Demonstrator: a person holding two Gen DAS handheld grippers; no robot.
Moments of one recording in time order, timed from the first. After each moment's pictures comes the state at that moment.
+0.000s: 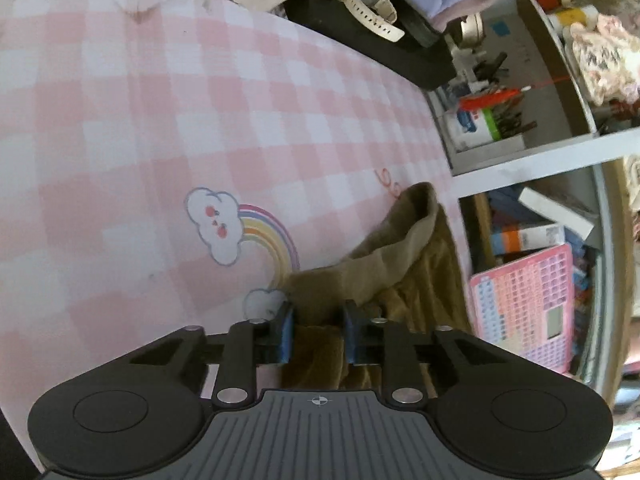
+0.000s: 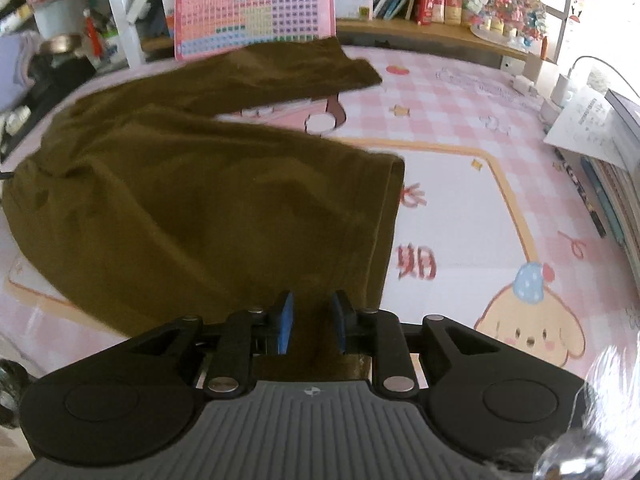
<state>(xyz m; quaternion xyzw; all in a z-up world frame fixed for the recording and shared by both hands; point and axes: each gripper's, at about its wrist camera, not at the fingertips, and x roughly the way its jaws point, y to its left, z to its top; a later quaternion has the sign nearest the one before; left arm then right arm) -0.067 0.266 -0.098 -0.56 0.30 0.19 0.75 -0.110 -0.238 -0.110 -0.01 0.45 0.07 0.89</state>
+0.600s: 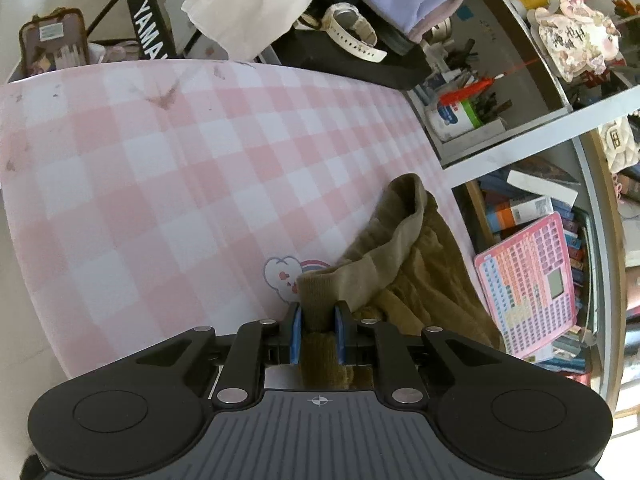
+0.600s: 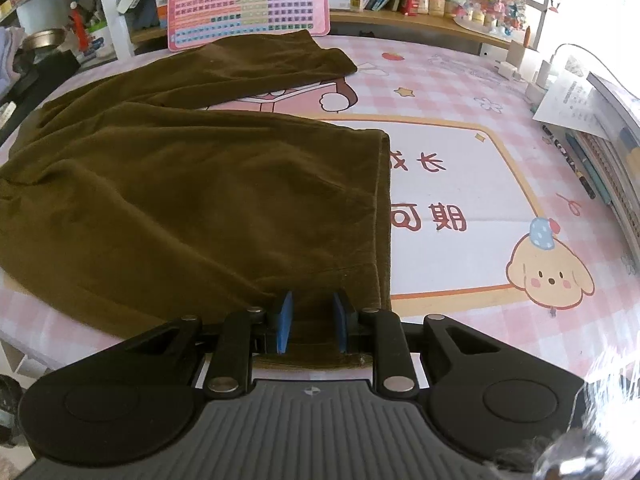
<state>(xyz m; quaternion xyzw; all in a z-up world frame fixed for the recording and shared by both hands) -0.102 0.312 -0.089 -0.50 0.33 0.15 0.79 -0.137 -0.197 -0.111 0.00 0.45 0.03 0.89</state>
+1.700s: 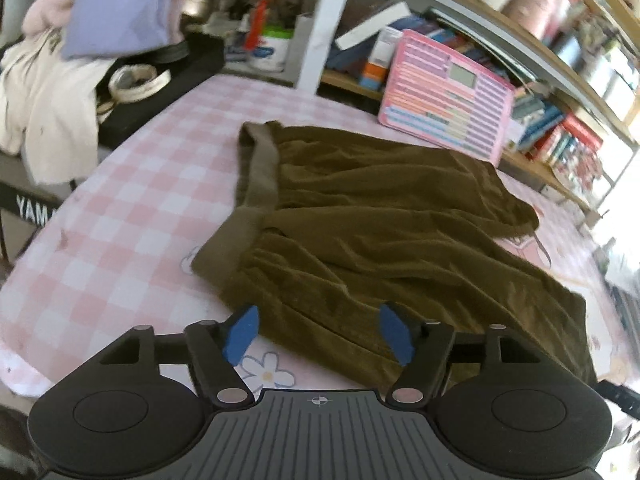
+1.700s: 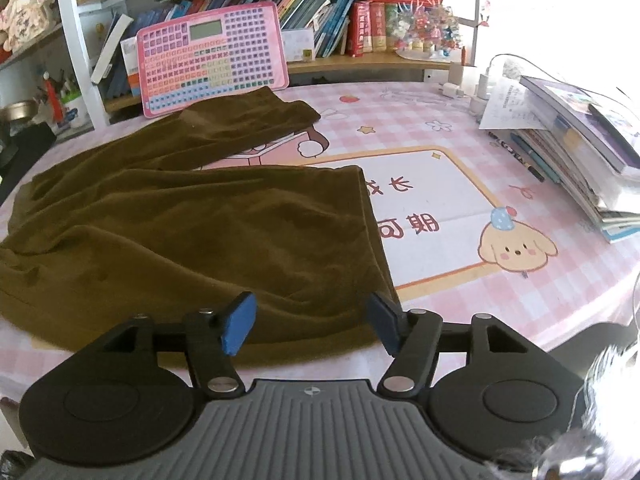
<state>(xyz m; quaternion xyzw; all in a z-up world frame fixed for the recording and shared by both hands) -0.123 0.215 -0.021 -0.13 0.39 -0.01 0.91 -0.183 -0.168 -0.079 0.06 0.38 -0.05 0.92</state>
